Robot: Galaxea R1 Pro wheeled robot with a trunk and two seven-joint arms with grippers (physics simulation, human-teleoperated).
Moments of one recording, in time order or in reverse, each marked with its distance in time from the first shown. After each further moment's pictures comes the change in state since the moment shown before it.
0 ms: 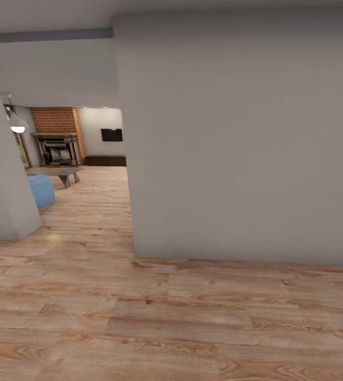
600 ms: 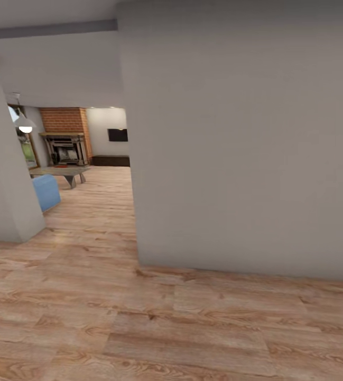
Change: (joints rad) left arm 0.000 0.003 0.000 0.000 0.000 -0.001 0.000; right arm 0.000 0.001 0.000 0.000 0.000 -0.003 0.000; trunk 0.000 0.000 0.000
